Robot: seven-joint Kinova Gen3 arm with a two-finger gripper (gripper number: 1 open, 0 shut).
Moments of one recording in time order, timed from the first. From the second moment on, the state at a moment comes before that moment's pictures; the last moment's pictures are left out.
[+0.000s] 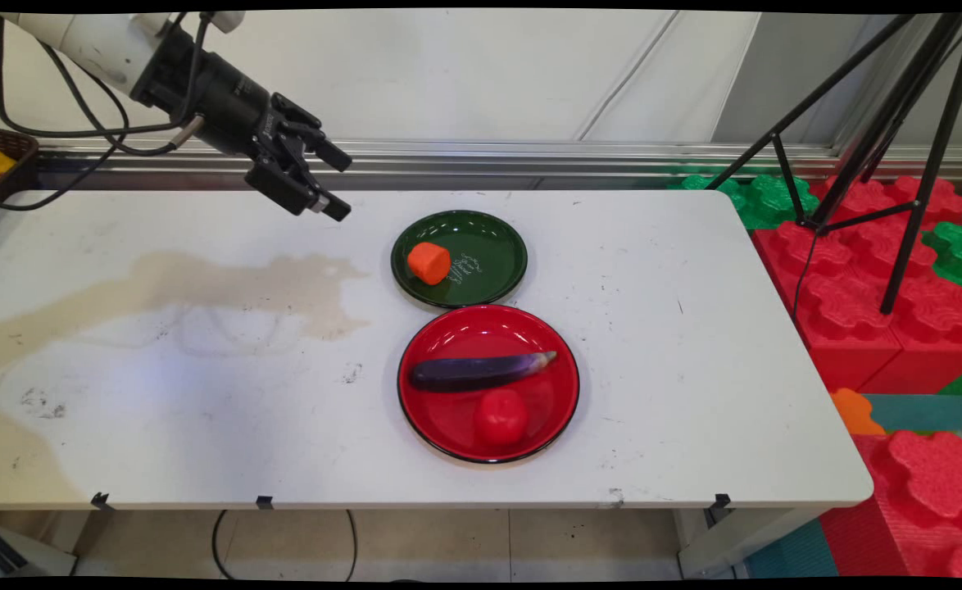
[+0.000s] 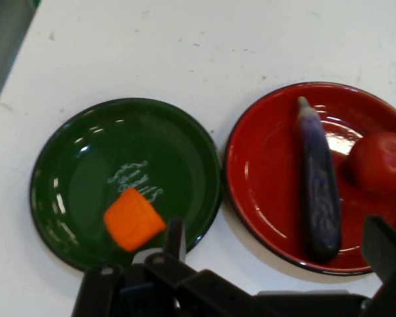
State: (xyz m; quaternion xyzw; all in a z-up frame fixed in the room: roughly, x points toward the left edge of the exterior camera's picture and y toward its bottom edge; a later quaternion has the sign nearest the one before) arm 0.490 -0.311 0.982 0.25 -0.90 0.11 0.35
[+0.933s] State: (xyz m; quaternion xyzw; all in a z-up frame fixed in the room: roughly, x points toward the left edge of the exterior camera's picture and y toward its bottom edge) arm 0.388 -0.329 0.906 0.21 -0.92 0.05 0.32
